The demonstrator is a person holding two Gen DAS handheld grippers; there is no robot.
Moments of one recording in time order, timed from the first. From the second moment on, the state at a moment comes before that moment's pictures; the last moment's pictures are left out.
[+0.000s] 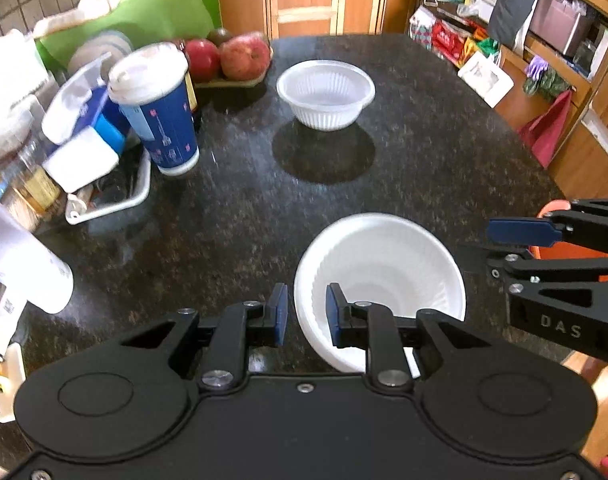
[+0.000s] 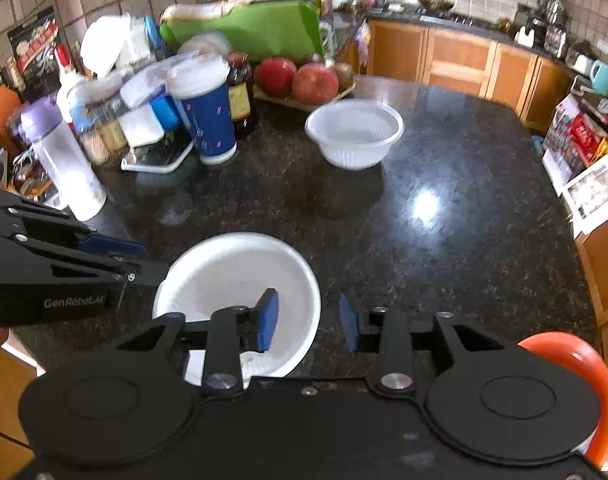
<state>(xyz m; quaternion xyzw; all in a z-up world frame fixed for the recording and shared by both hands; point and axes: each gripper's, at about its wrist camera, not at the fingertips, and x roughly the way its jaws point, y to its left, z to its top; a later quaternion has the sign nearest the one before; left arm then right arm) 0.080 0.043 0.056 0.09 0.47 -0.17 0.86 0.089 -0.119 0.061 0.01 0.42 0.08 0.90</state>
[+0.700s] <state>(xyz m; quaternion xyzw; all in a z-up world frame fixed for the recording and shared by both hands) 0.142 0.019 0.096 0.06 0.31 -0.12 0.94 0.120 -0.192 0.103 0.04 0.24 0.02 0.97</state>
